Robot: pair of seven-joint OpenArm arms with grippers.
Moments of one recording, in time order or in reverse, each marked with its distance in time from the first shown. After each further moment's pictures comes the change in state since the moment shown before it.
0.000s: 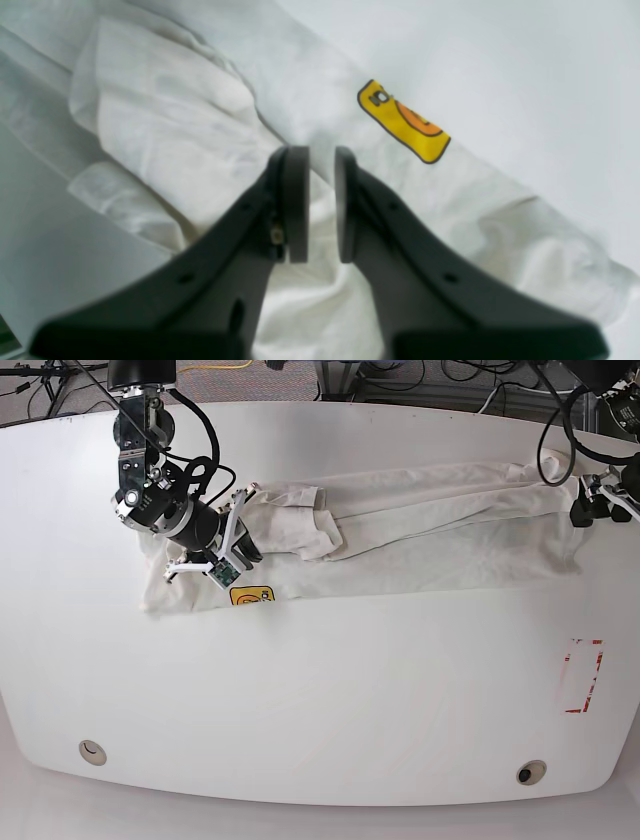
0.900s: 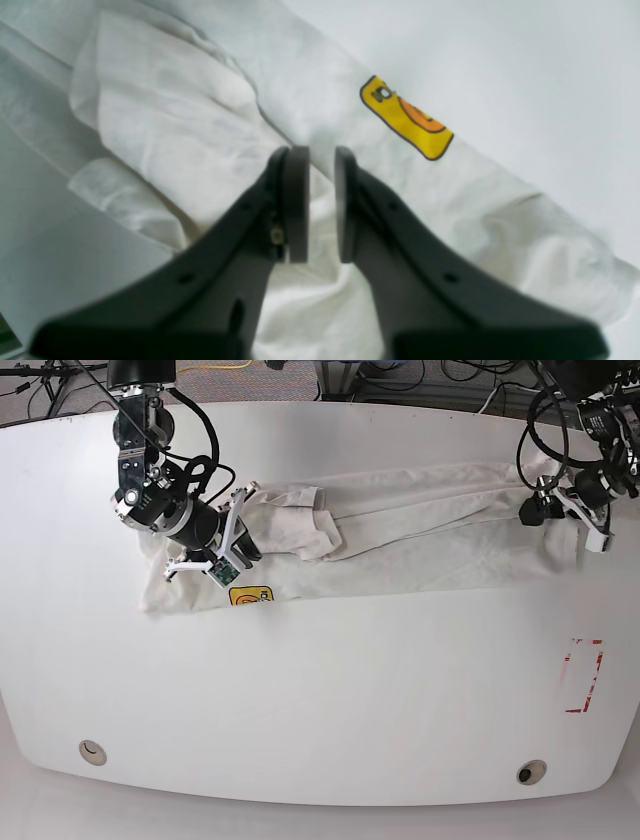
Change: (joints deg) left arm -0.7 4.0 12.4 -4.4 -1.9 -0.3 -2.9; right arm -0.2 0.0 0.1 -0.1 0.2 0.0 0.0
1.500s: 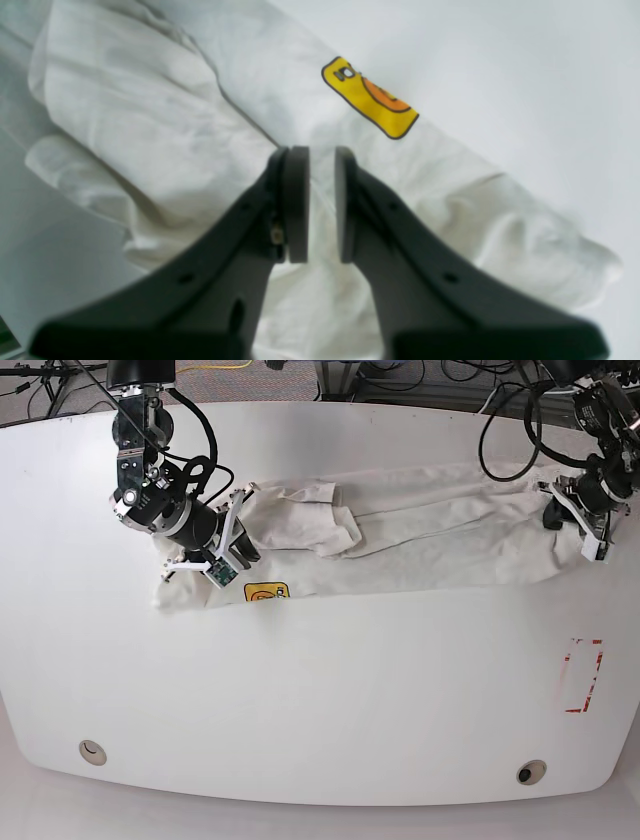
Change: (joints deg) left arm 4.0 3.2 2.0 25.8 9.7 0.8 2.9; right arm 0.0 0.0 0.4 0.0 0.0 0.0 0.0
